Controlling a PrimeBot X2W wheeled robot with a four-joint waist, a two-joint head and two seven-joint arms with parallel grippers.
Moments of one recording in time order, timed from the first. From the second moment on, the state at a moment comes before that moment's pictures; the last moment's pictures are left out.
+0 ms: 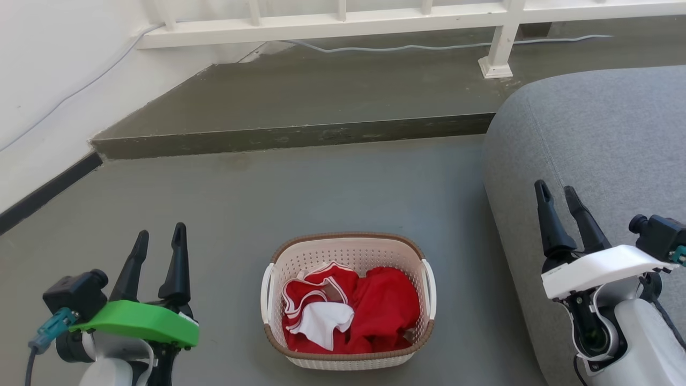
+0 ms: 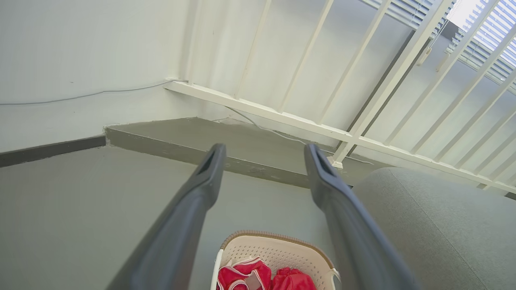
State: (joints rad) left arm -0.07 0.09 -0.10 0.15 -0.60 -0.11 -0.15; right arm -0.09 -0.17 0.16 0.18 0.69 0.06 -0.16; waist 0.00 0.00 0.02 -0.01
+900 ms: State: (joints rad) left arm -0.08 0.08 -0.12 0.11 -0.23 -0.11 -0.25; right arm -0.10 -0.17 0.22 0.15 0.31 0.03 -0.25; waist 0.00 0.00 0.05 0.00
